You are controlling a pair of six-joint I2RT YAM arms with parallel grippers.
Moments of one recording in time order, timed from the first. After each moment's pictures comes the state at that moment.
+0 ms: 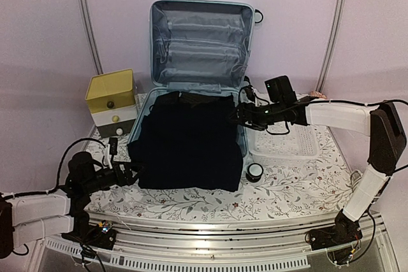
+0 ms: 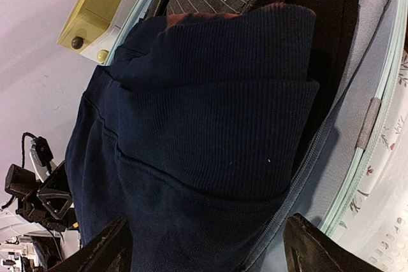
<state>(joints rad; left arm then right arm) -0.36 0.83 0.01 0.55 0.45 -0.56 0.57 1.71 1.23 -0.16 -0.44 0.53</state>
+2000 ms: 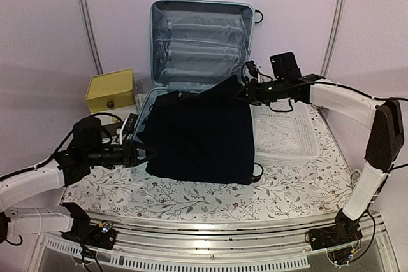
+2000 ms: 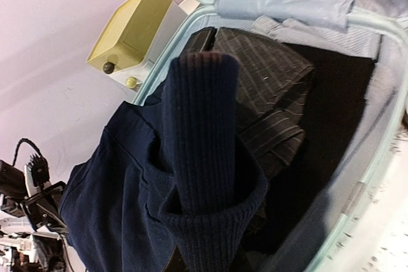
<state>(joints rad) -0.52 0.86 0.44 0.11 0.65 -0.73 0.52 1.76 1.50 -0.28 -0.49 0.46</state>
